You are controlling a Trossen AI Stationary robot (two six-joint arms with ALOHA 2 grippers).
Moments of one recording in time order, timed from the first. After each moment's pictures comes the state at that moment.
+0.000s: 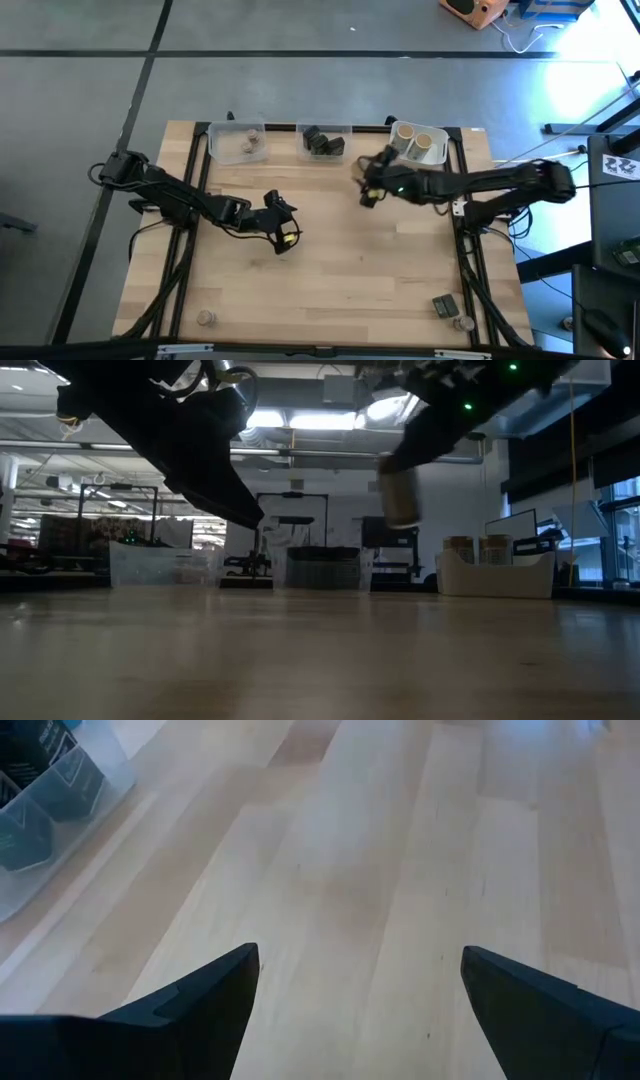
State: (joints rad) left arm -0.22 1.42 0.64 0.07 -0.44 -0.31; right arm -0.04 1.28 0.81 -0.02 0.56 -0.19
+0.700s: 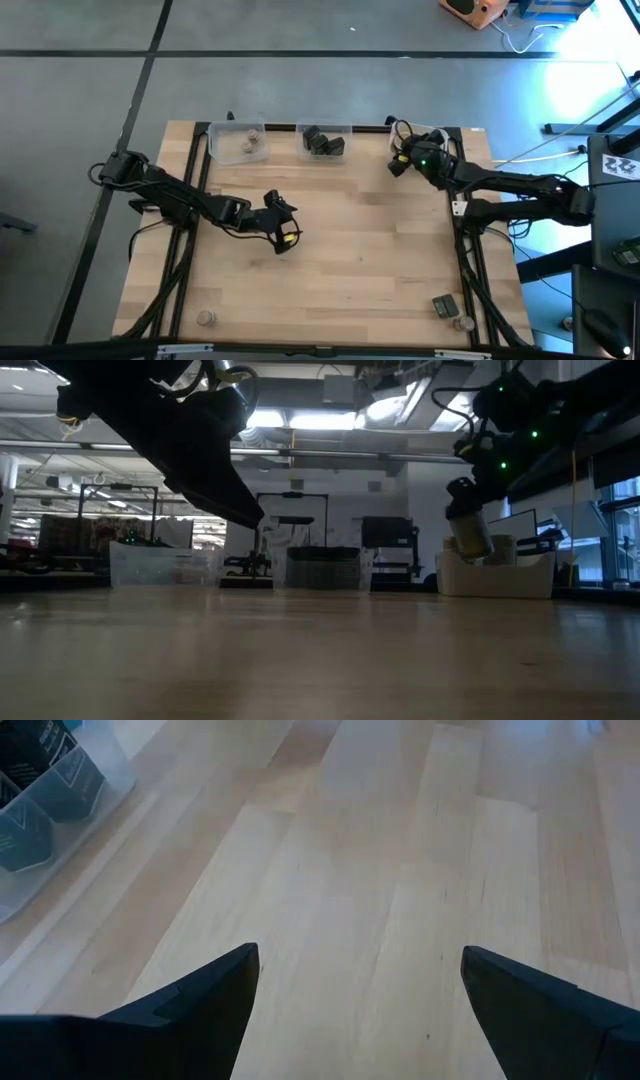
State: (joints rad) left arm -0.22 1.42 0.64 0.07 -0.44 -0.30; right arm -0.46 1.04 0.51 0.00 0.64 -0.08
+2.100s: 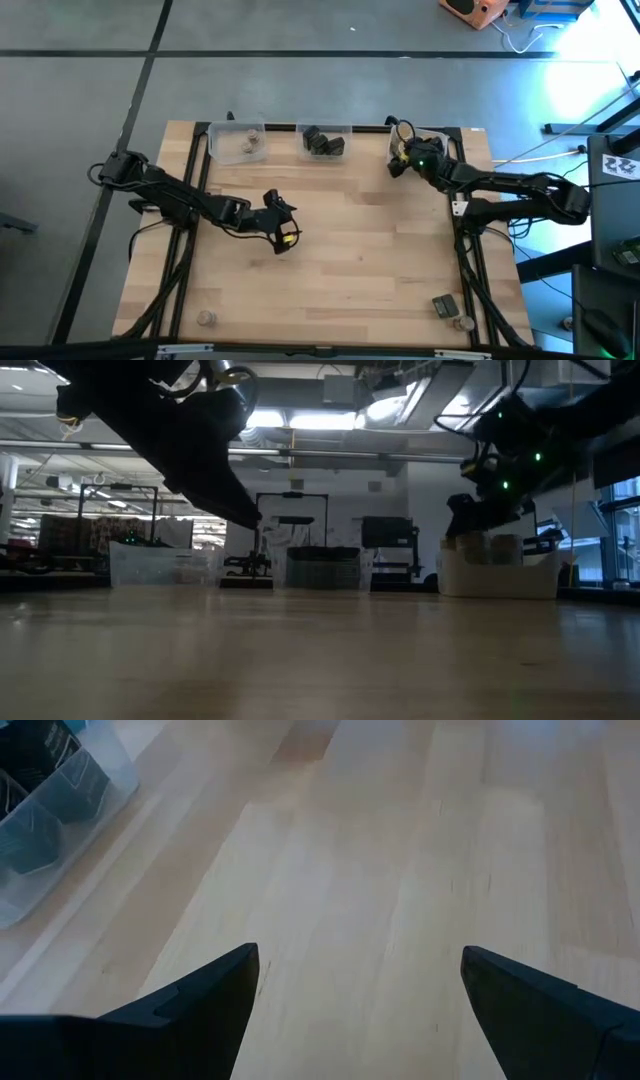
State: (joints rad) left arm -0.22 1.42 0.65 0.05 -0.45 -0.28; right arm -0.52 1.09 0.42 0.09 0.55 0.13
